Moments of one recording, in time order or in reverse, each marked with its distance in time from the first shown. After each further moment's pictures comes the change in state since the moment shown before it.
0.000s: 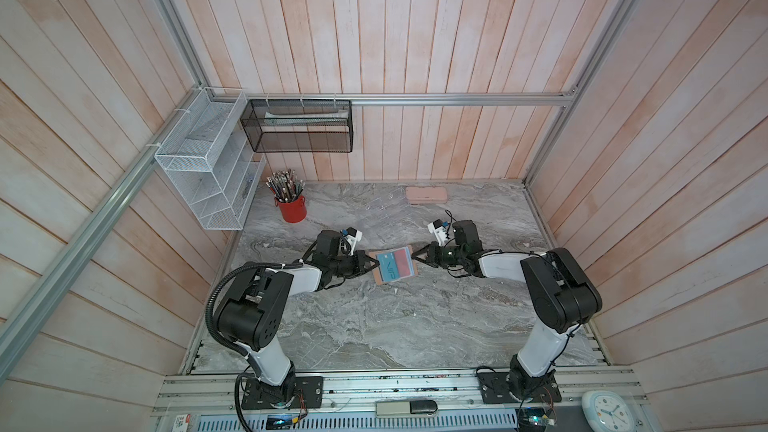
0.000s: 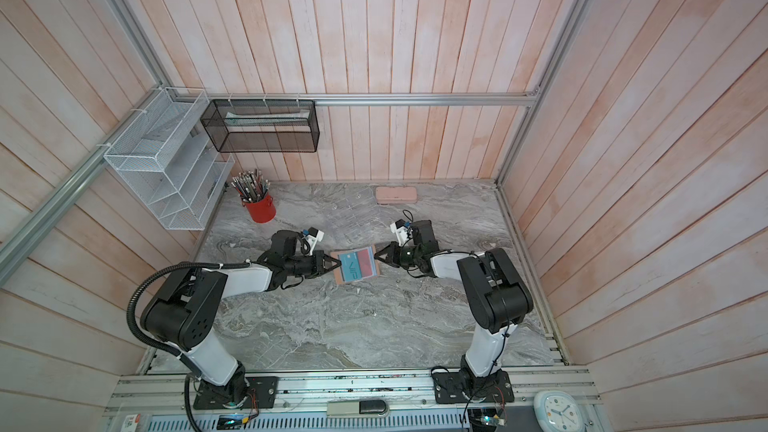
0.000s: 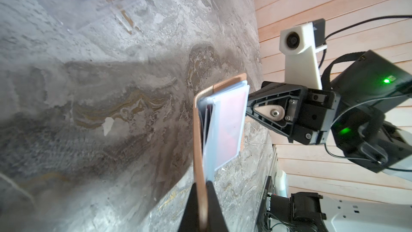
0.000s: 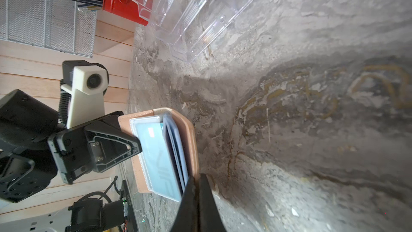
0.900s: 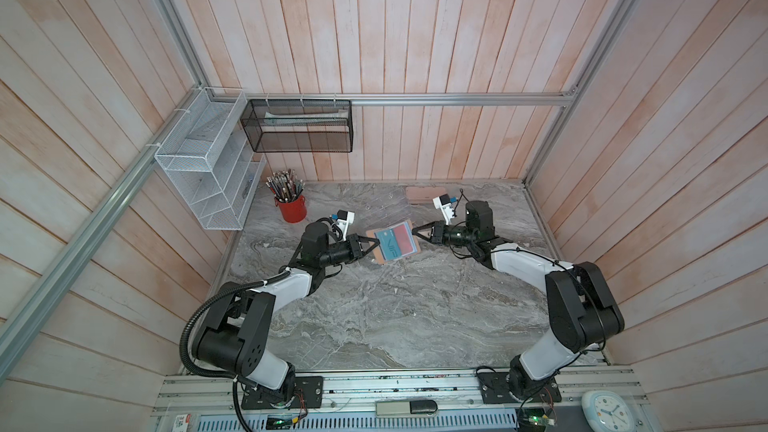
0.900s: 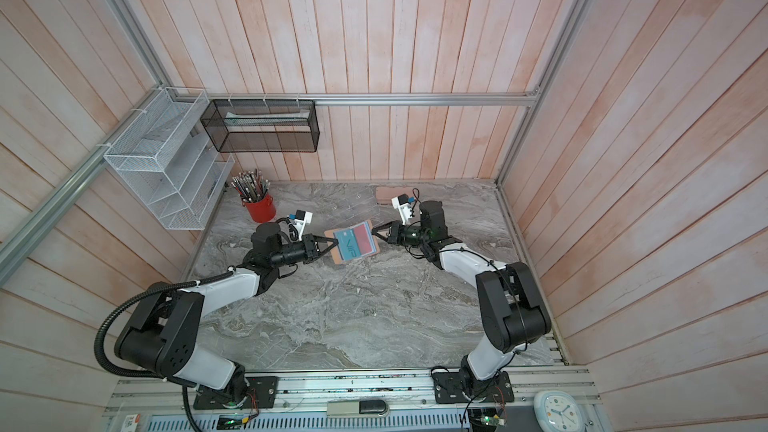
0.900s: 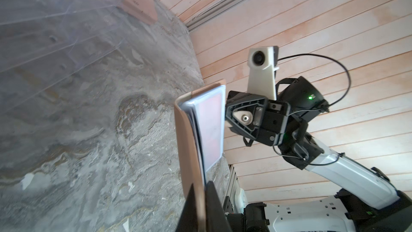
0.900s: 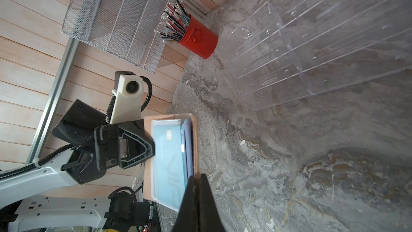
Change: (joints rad) left arm 0.027 -0.165 -0.063 0.290 0.072 -0.270; right arm -0.031 -0.151 0.096 0.048 -0.134 0.033
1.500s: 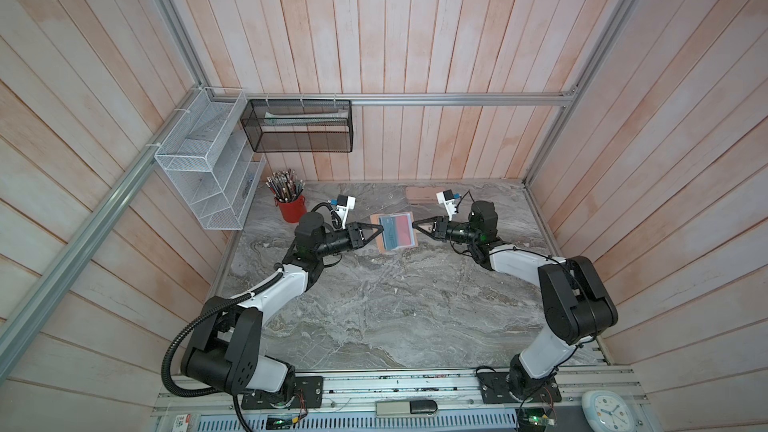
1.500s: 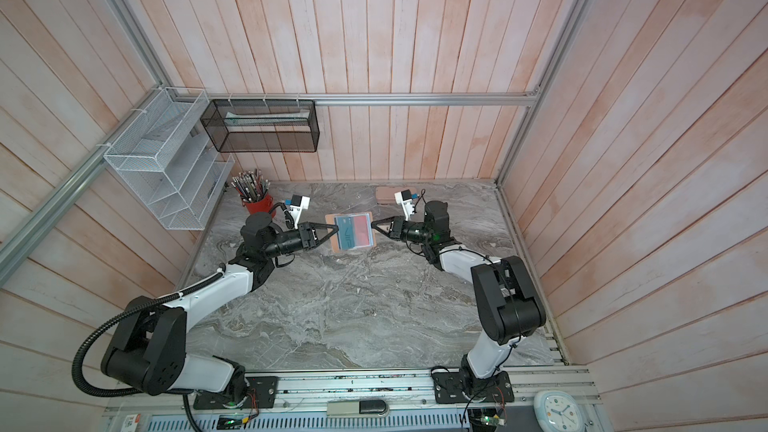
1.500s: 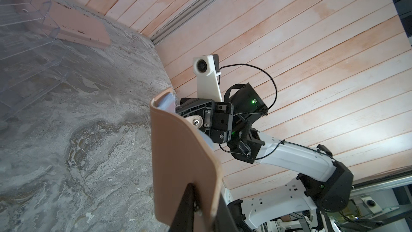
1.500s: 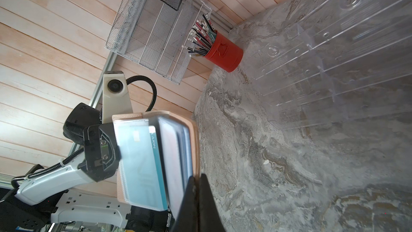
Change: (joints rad) left arm -0.013 -0.110 0.105 0.000 0.052 -0.039; right arm -0.027 0.045 -0.034 0.311 -0.103 0.185
